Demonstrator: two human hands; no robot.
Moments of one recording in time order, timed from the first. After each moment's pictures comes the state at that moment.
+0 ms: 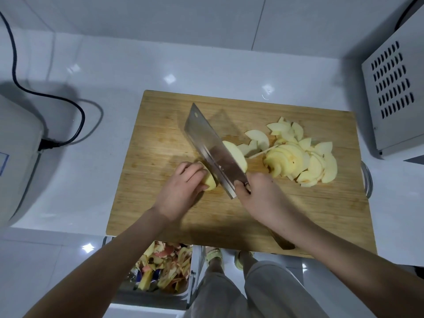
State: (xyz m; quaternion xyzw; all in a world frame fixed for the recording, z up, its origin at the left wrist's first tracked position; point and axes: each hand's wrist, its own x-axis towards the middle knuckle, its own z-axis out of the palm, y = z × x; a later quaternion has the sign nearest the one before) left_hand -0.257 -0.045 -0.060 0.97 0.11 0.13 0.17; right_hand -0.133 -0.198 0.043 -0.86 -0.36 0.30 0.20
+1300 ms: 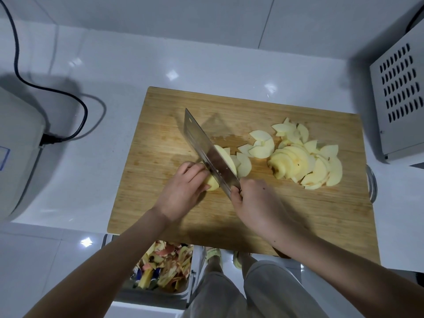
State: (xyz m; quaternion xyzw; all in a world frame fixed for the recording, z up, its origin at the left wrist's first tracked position) left_hand -0.257 -0.042 -0.068 0.97 0.08 0.15 0.18; right_hand -0.149 -0.190 0.045 -0.87 -0.40 0.26 0.12
